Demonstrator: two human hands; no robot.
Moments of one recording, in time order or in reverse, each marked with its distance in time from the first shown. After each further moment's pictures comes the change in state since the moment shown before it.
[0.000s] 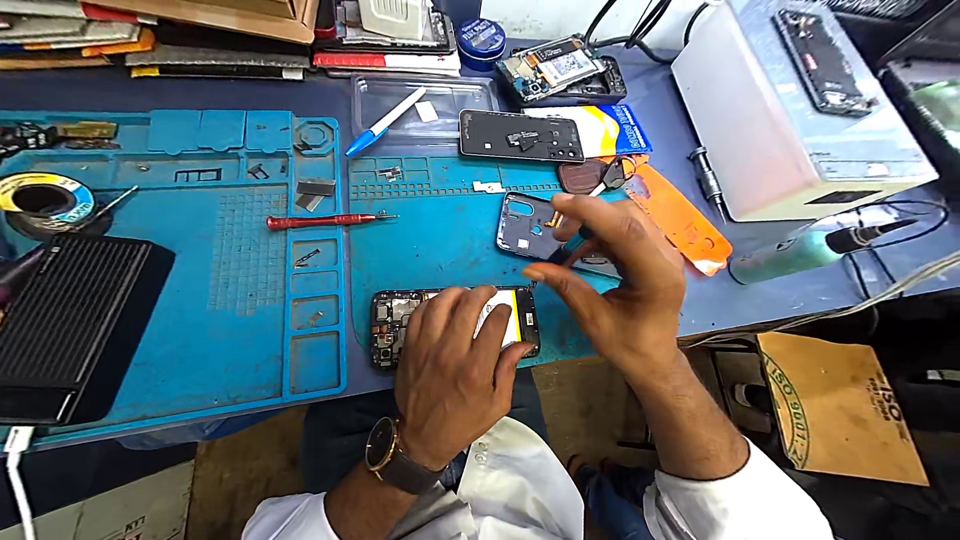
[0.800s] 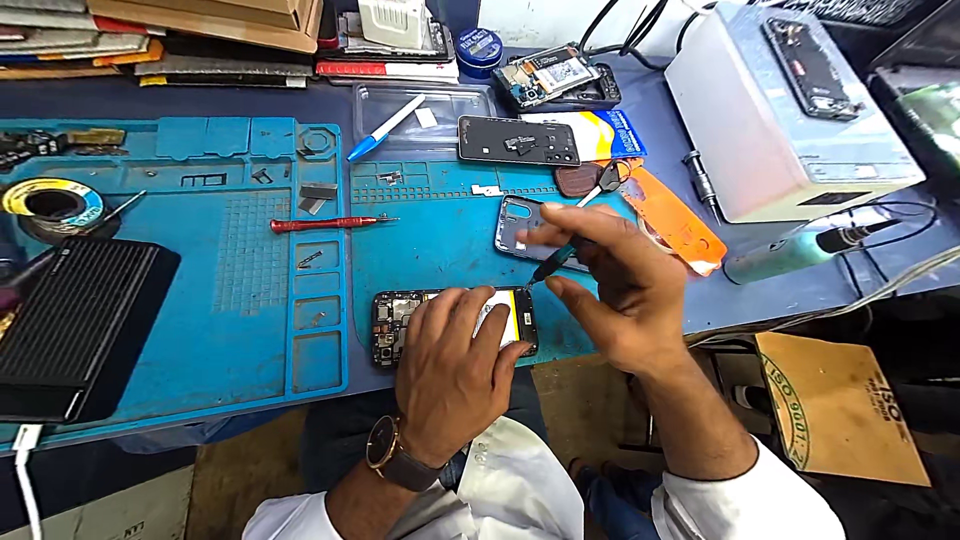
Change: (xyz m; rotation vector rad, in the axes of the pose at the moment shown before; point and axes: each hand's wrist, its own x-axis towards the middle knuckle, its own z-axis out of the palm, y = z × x) left_hand -0.001 -0.001 0.001 0.020 -0.008 0.002; right_hand 0.003 0.001 -0.003 0.323 -0.104 -0.006
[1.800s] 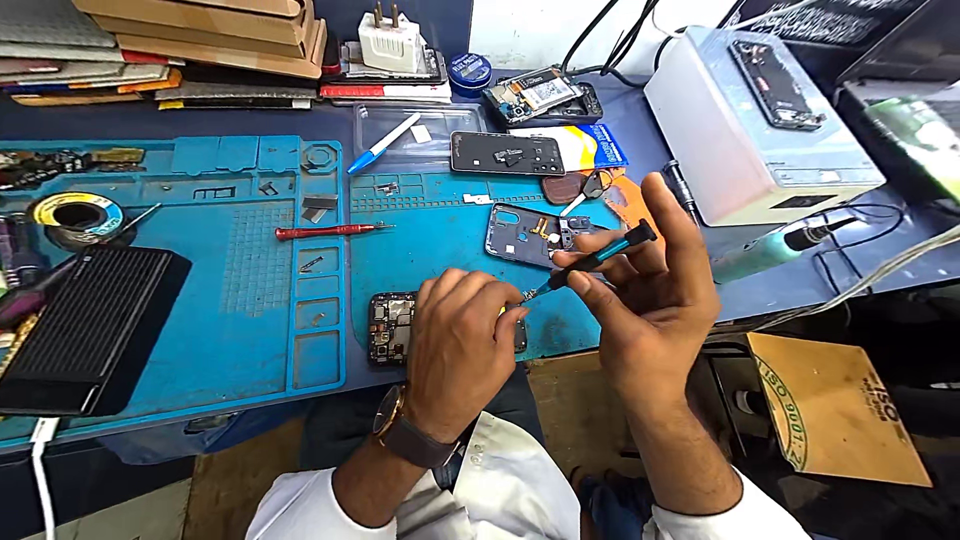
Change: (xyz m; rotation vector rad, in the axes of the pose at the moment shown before) left_hand 0.036 0.015 -0.016 -0.206 0.009 -0.087; right_hand -0.025 -0.034 0.008 0.163 0.425 0.184
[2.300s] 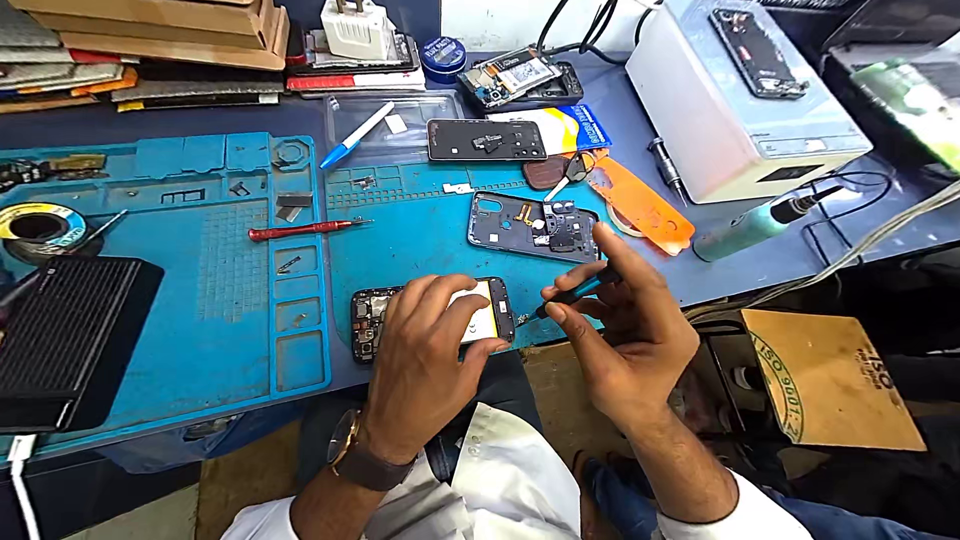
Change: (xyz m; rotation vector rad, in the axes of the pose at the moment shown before) left_hand -0.022 -0.021 -0.010 0.042 -0.108 0.108; right_hand -0.034 0.003 -0.009 -0.223 -0.049 -0.101
